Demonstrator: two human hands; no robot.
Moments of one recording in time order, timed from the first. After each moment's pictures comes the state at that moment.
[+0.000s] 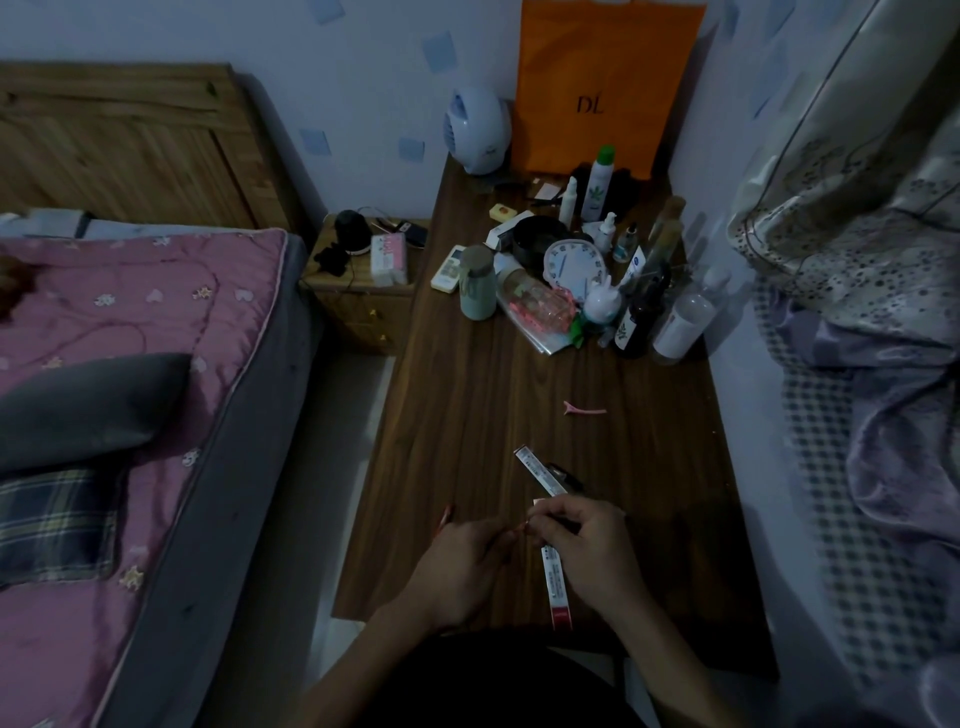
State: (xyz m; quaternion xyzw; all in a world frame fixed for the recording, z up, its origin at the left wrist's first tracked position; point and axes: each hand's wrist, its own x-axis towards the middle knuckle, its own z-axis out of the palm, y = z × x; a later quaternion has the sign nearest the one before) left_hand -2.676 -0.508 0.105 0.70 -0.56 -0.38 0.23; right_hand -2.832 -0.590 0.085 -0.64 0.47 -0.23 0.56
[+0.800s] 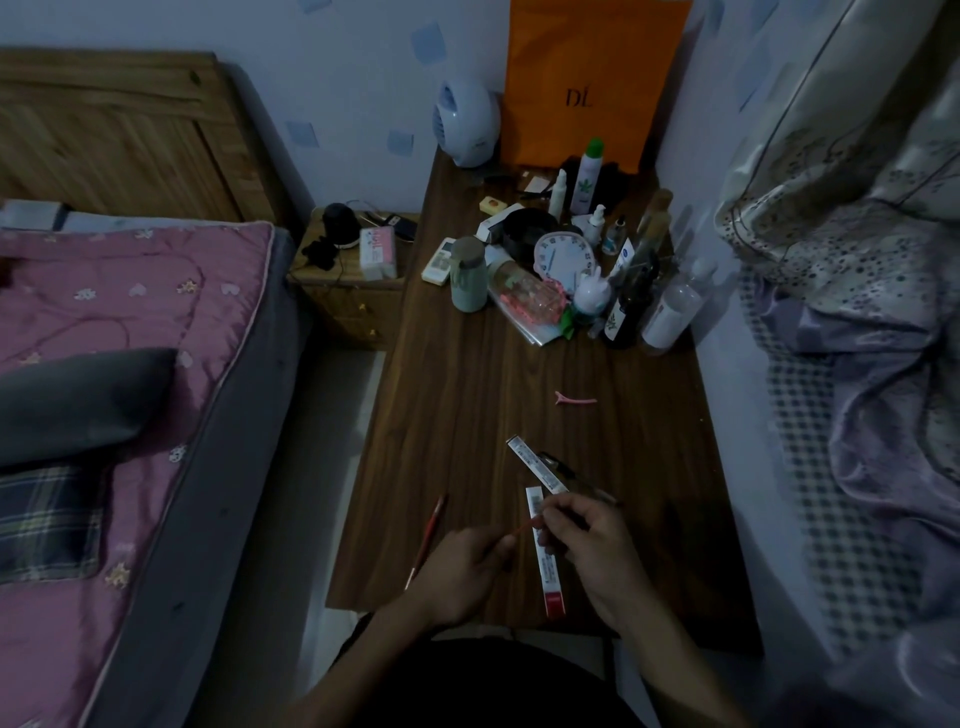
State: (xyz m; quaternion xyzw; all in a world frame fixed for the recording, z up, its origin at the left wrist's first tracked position) left_hand -2.683 -0.496 0.071 0.68 -0.54 -0.44 0.25; right_hand -2.851 -0.581 0.063 -0.49 0.51 -0.22 0.67
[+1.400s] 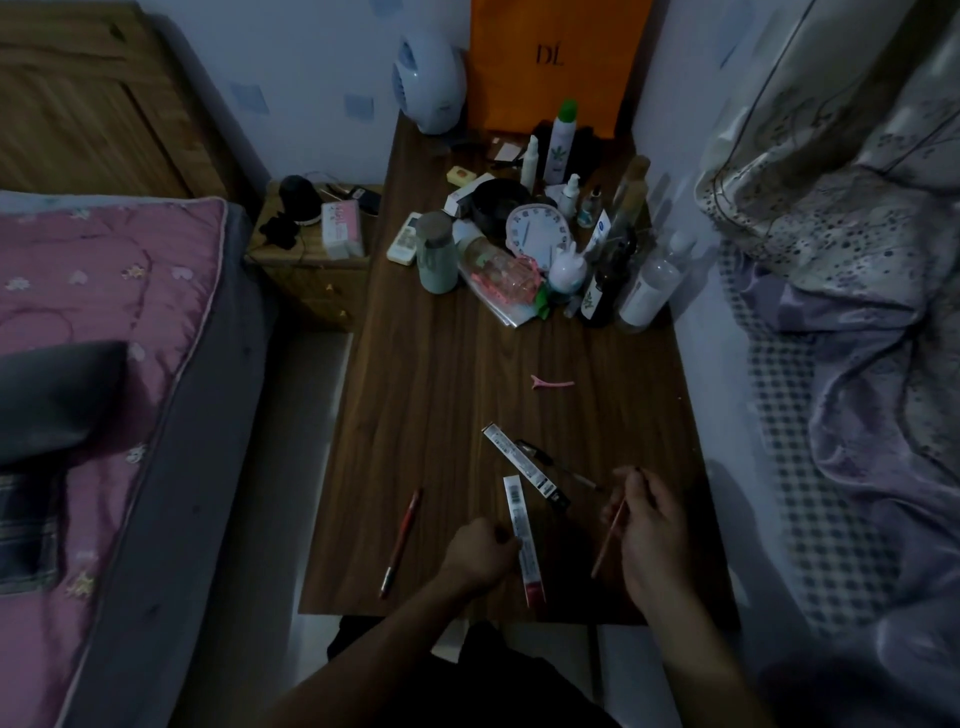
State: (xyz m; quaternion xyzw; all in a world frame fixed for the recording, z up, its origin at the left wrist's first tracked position) left_hand -2.717 -0.543 -0.018 0.74 -0.41 -0.52 0.13; right_hand -2.890 -0.614 0.060 -0.32 0.66 -0.36 0.58
